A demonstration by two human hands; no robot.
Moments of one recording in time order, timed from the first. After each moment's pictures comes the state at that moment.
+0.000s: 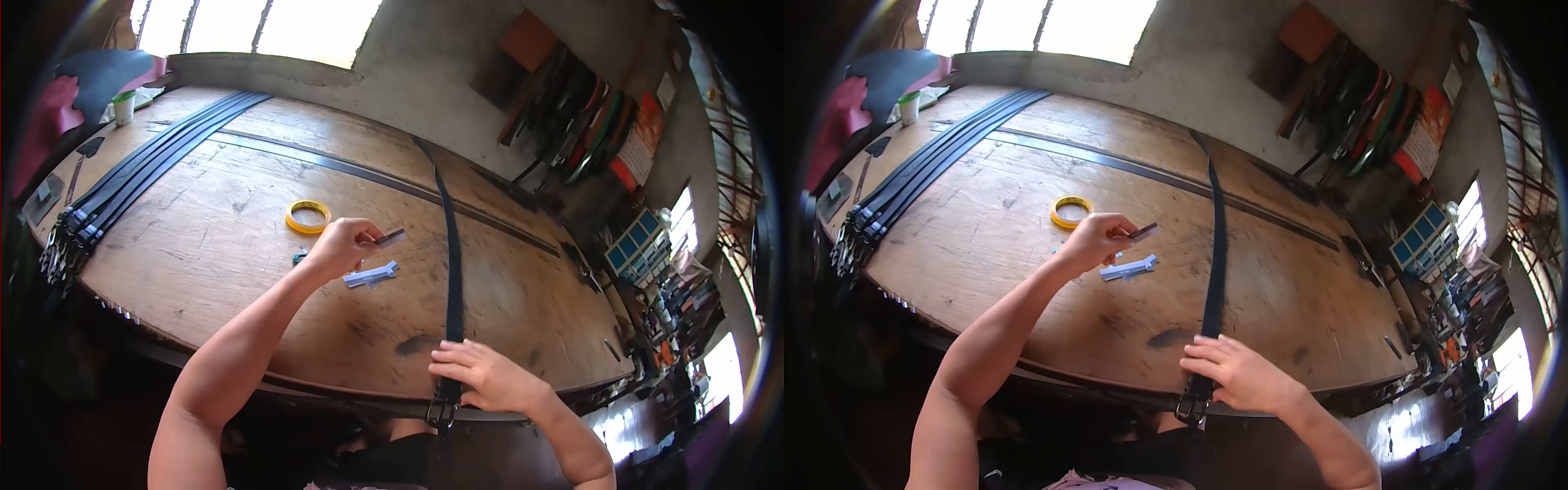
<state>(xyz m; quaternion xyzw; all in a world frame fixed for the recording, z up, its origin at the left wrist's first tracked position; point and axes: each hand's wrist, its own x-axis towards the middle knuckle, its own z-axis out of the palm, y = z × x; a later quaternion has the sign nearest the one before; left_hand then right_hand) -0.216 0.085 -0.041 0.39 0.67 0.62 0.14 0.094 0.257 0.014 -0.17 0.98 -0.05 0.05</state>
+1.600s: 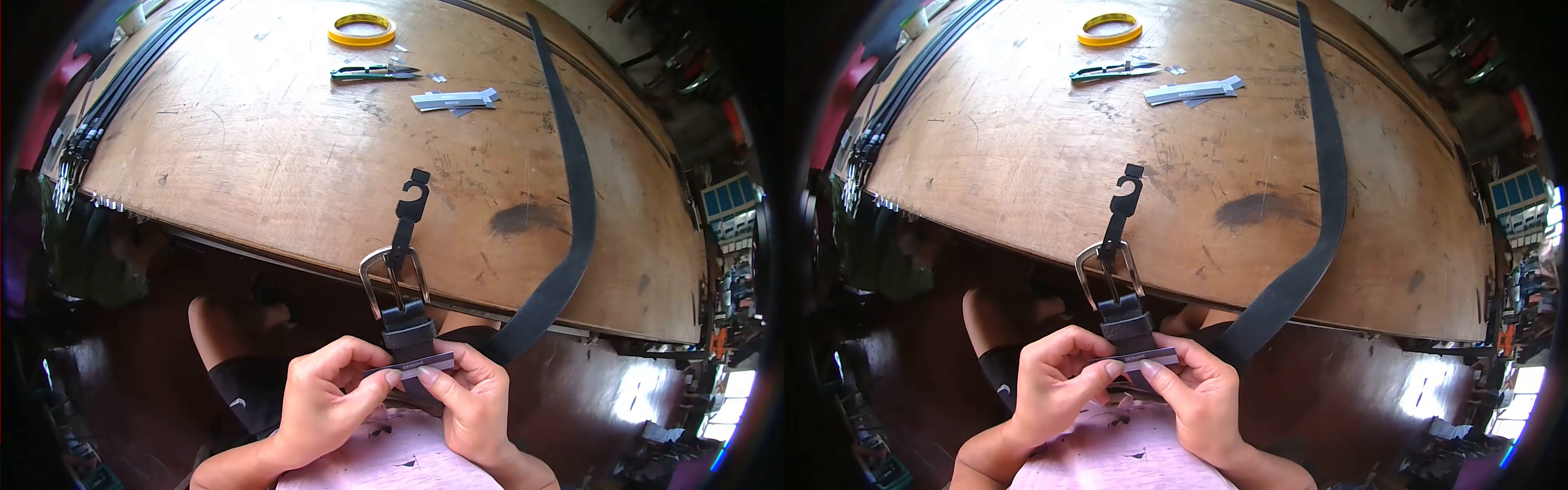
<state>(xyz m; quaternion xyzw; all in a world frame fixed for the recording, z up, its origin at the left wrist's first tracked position) 0.057 -0.060 -0.098 0.04 0.65 0.70 0.31 0.141 0.103 -0.103 0.24 0.51 -0.82 -0.01</state>
